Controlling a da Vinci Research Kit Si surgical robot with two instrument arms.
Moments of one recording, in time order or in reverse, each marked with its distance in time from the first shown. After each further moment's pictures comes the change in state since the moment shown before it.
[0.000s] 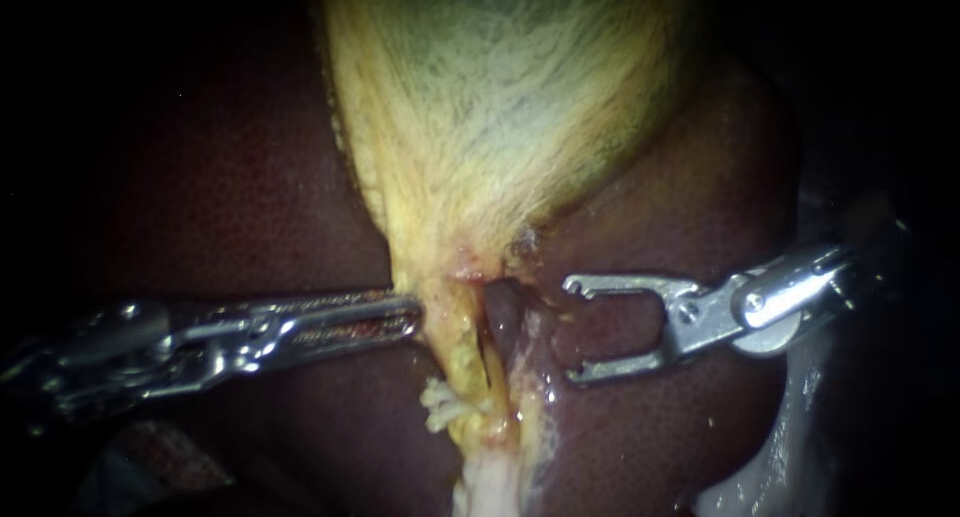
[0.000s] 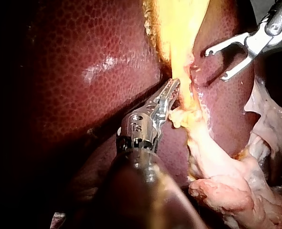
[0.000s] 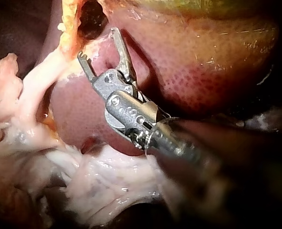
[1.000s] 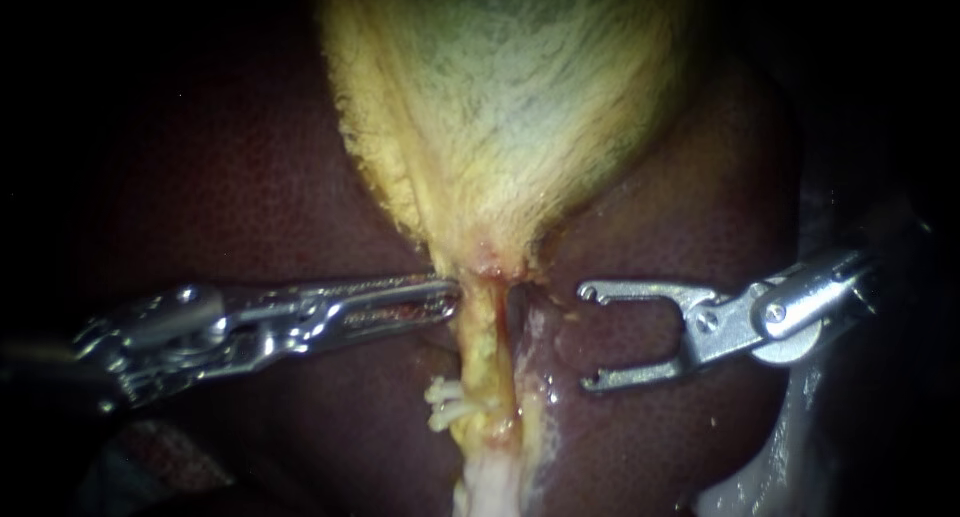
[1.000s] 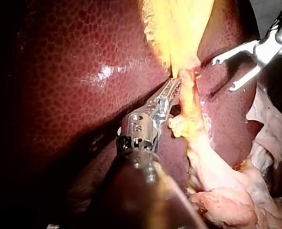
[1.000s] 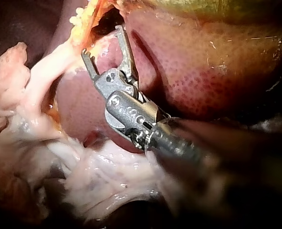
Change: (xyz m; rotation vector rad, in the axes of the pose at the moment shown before) right arm 0.001 -0.001 0.000 0.034 0.009 -0.050; left arm 0.000 0.001 0.005 0.000 -0.003 0.002
